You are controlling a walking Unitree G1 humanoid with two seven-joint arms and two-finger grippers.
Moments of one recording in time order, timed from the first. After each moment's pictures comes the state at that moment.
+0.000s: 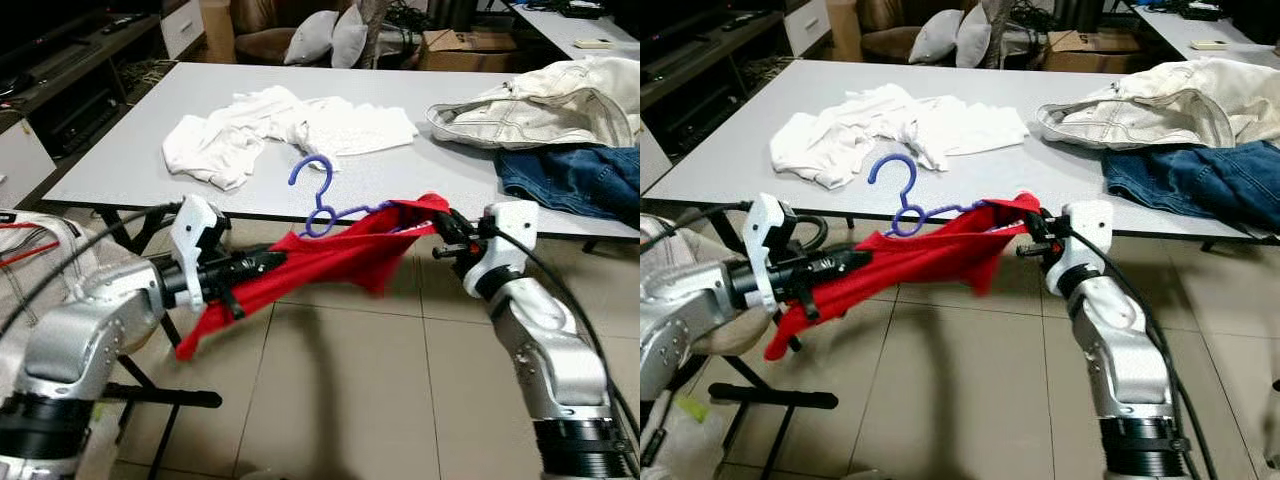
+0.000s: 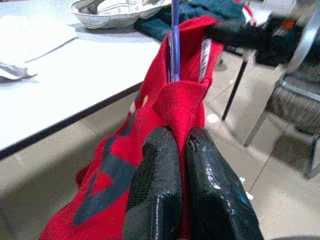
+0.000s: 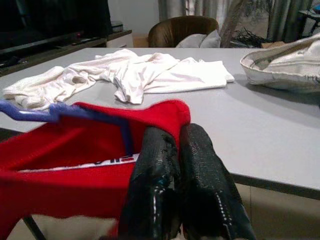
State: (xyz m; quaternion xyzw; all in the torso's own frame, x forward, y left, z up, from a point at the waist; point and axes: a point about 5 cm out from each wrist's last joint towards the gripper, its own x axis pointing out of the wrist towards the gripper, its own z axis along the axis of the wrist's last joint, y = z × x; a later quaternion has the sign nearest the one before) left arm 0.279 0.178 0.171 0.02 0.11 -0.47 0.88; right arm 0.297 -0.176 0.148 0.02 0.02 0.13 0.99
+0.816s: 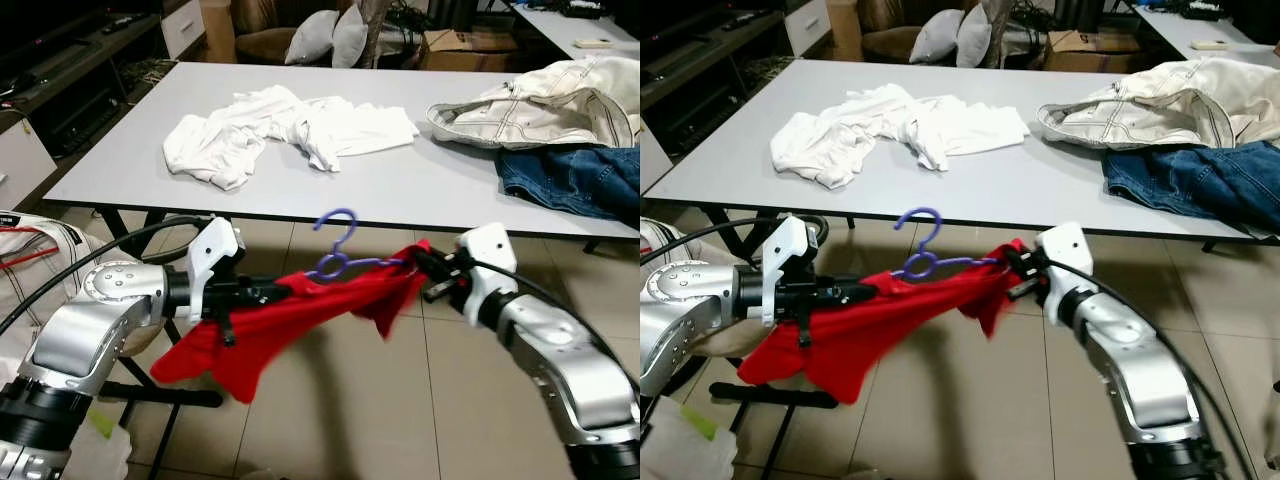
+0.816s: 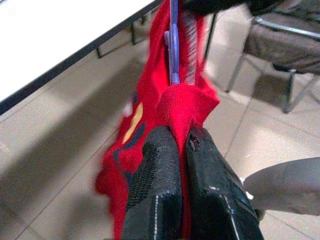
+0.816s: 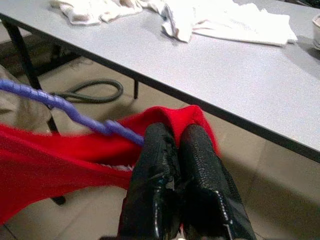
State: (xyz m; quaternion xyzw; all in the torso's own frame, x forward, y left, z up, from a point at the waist) left arm 0.279 0.180 0.154 0.10 0.17 -0.53 0.82; right arm 0.272 -0.174 0.136 -0.08 0.13 0.22 0.96
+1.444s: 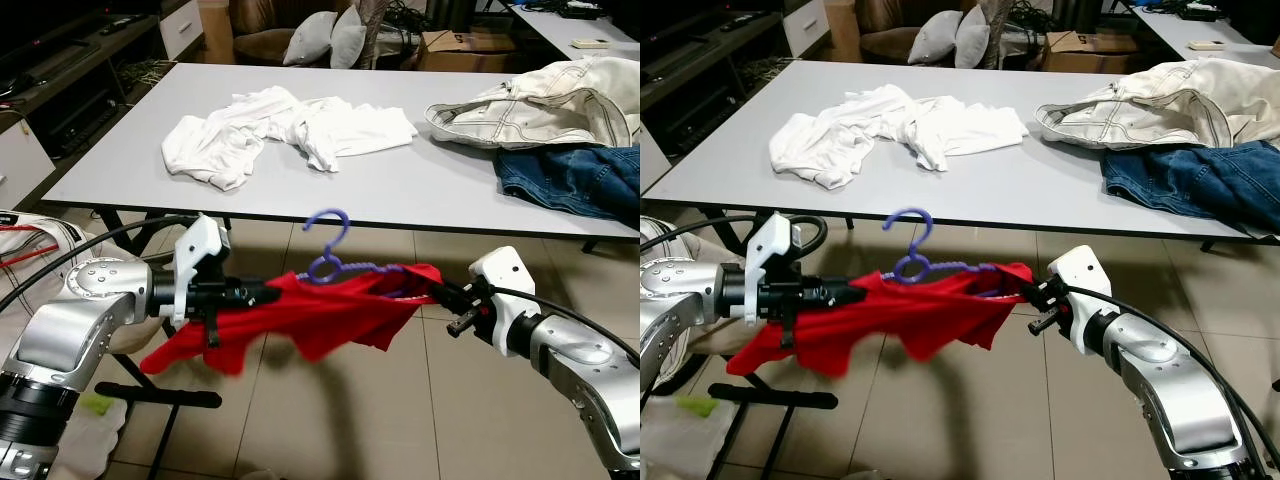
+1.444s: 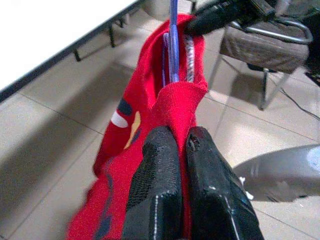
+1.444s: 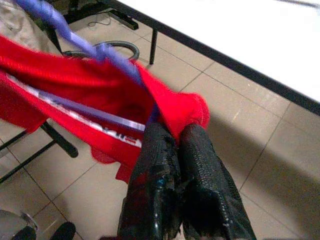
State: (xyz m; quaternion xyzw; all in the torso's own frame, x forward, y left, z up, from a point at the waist) left arm 0.273 0.185 0.160 0.09 0.17 -0.58 0.79; right arm 0.251 -0.192 0.130 -0.11 0.19 0.27 0.94
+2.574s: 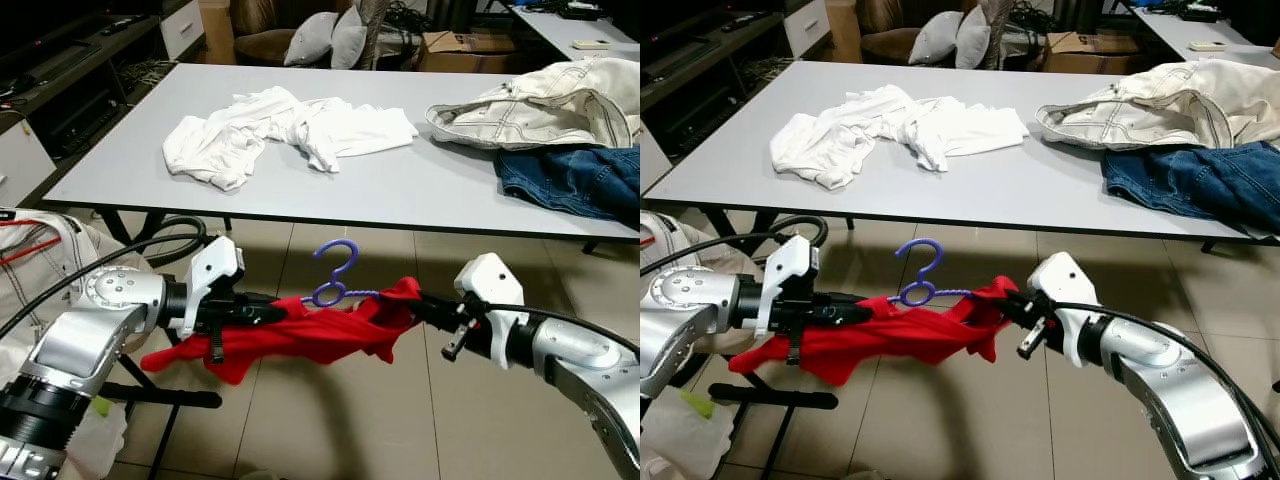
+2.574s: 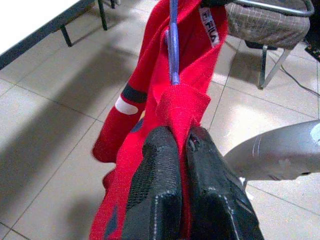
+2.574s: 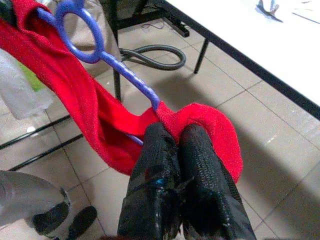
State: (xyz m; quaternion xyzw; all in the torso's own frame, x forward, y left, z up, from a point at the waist) left arm 0.273 0.179 0.144 0.12 0.19 -0.59 0.78; right arm 0.236 -0.175 0.144 -0.13 0.18 0.38 0.90
